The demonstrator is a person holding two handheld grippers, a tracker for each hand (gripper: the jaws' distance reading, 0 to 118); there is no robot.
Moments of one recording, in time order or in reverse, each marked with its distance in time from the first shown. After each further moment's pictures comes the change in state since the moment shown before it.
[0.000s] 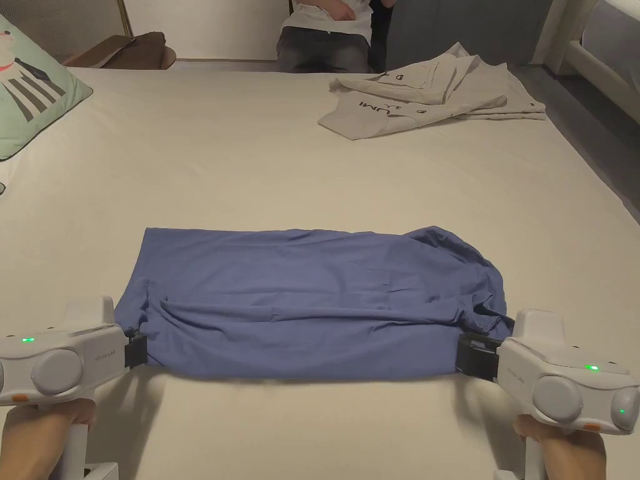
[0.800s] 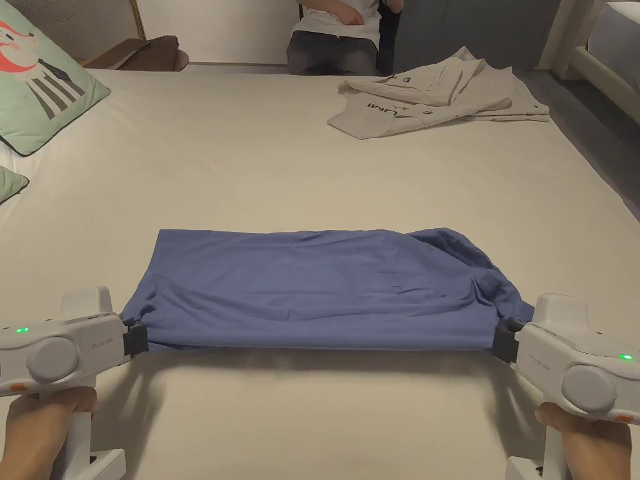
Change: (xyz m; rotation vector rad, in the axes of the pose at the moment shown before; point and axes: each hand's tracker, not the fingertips) left arm -0.015 -0.019 0.039 0.030 -0.015 0.072; right arm 0.009 -0.001 0.064 0.073 0.049 -0.007
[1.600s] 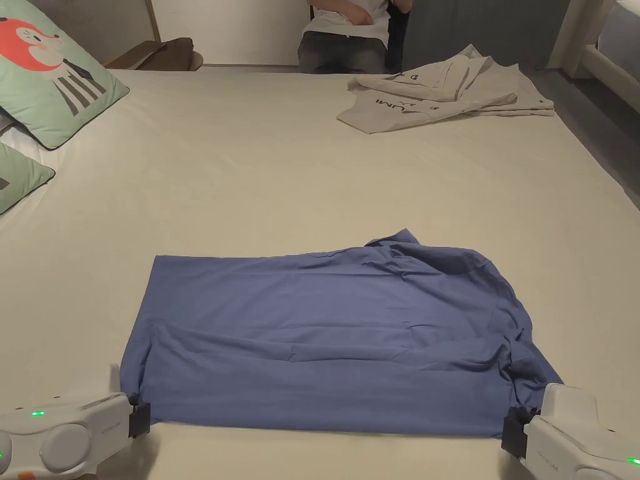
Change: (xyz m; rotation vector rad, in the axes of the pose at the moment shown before) left arm -0.011 -0.107 0.039 -0.118 0.084 -0.062; right arm 0.009 -0.110 0.049 -0.145 -0.041 -0.010
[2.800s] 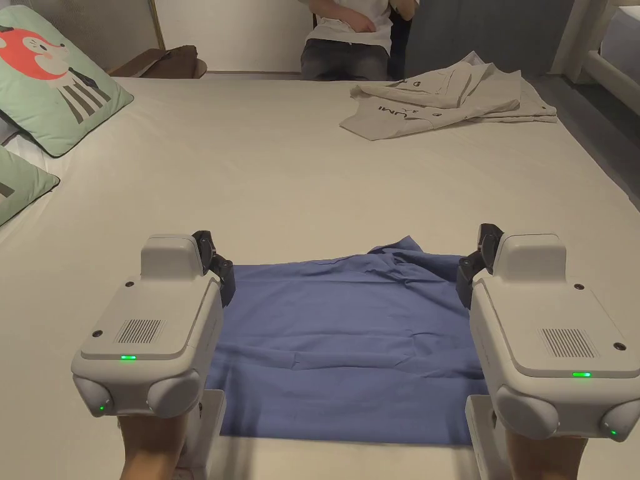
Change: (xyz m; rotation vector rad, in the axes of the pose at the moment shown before) left arm 0.109 0.079 0.076 0.751 -0.059 -0.064; right arm -0.105 0.114 0.085 0.705 0.025 0.182
